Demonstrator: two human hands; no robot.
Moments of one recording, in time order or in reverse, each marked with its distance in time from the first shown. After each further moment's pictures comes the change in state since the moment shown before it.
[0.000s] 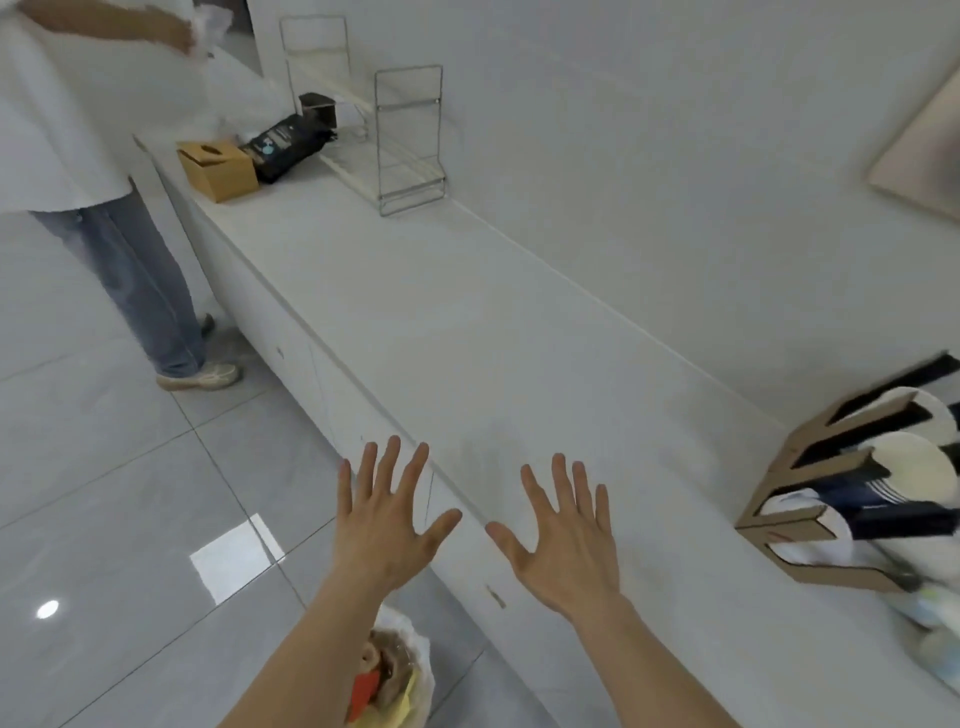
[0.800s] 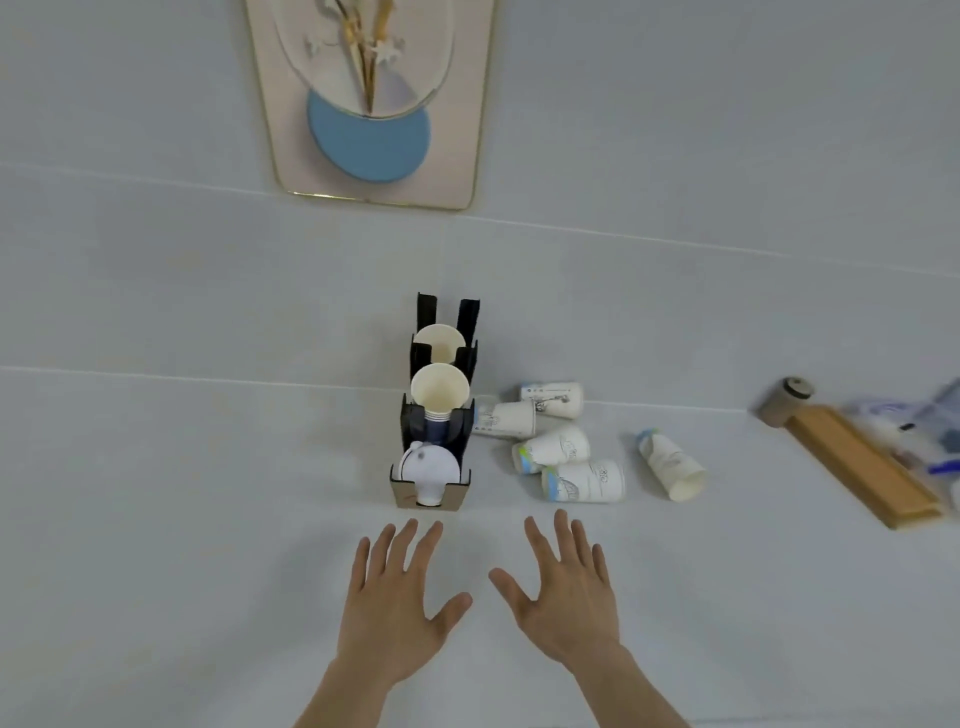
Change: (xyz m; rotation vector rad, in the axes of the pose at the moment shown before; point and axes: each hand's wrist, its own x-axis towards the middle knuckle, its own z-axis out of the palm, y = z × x) left_hand -0.057 0.360 0.095 -0.027 -0.269 0.853; right_hand -0.207 0.293 -0.019 0.259 0.130 0.859
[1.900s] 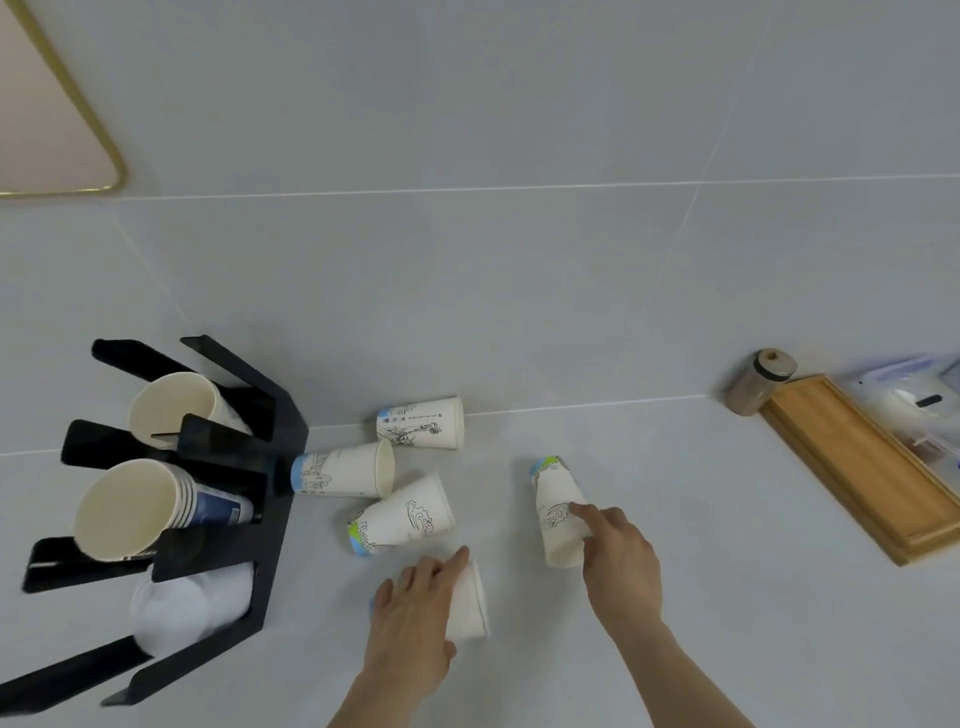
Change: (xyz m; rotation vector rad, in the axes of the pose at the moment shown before) left_hand 0.219 0.219 0.134 0.084 -0.325 0.065; right_hand 0.229 0.289 -0.043 0.170 0.166 0.210
